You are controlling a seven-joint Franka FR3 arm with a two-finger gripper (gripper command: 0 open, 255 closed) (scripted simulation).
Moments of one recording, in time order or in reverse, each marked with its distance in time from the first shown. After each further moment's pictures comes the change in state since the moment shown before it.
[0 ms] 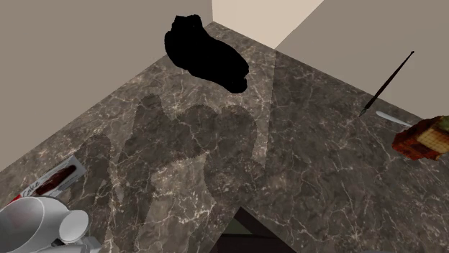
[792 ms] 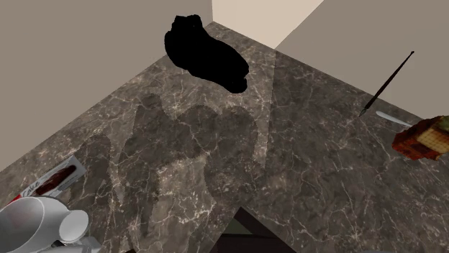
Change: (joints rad) arm 0.000 -0.011 -0.007 -0.001 -0.005 -0.022 -0.001
